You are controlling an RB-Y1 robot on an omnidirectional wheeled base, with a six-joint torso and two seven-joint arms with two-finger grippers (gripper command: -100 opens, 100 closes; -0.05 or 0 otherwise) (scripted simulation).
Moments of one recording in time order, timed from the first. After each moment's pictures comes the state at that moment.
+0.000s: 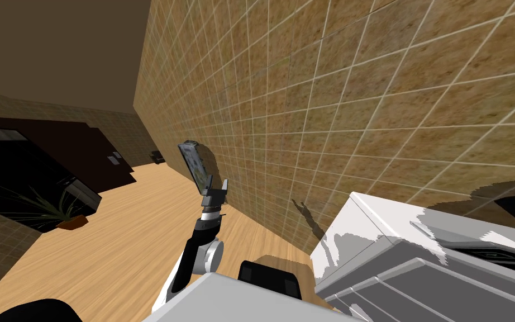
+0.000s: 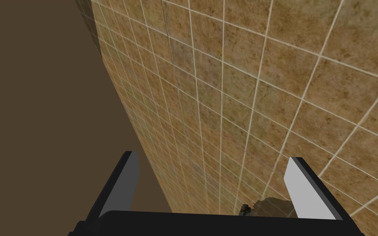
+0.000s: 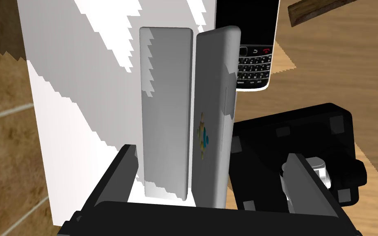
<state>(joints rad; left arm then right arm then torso) 0.52 0.00 -0.07 -2.30 0.07 -0.48 0.13 -1.66 -1.06 -1.81 -0.76 -1.33 -1.56 1.14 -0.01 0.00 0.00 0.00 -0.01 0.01</state>
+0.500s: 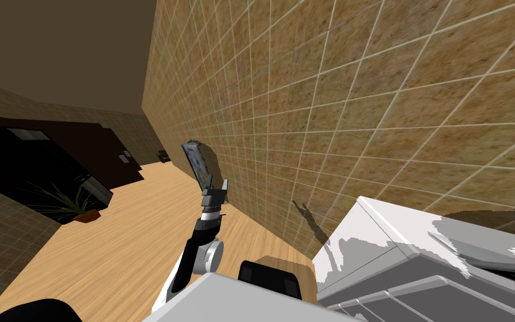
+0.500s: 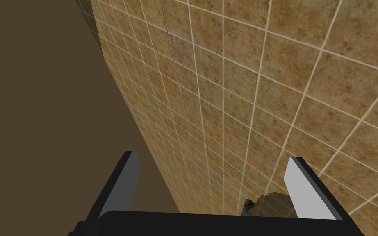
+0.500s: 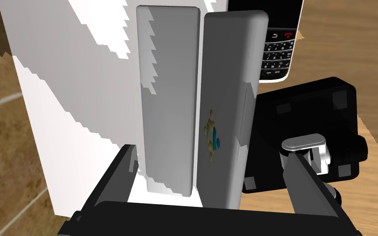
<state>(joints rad) 0.52 0.00 -0.07 -2.30 0.07 -0.48 0.13 -1.65 -1.13 -1.89 -0.83 -1.32 -1.59 1.22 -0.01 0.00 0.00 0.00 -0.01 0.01</state>
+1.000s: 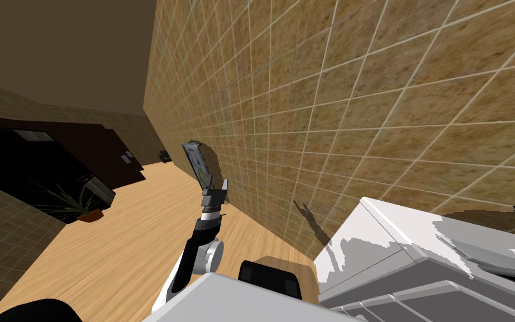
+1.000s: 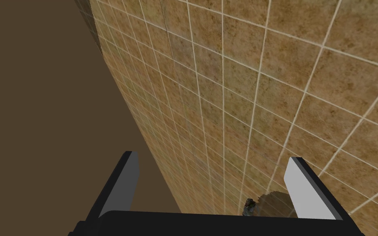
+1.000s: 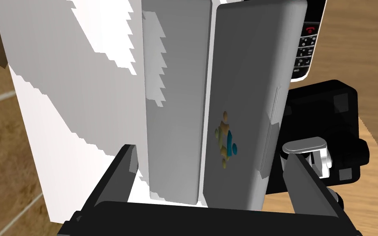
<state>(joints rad) 0.52 0.00 -0.07 -2.30 0.07 -0.48 0.13 -1.62 -1.11 -1.91 -0.84 -1.33 -1.56 1.23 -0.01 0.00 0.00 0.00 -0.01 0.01</state>
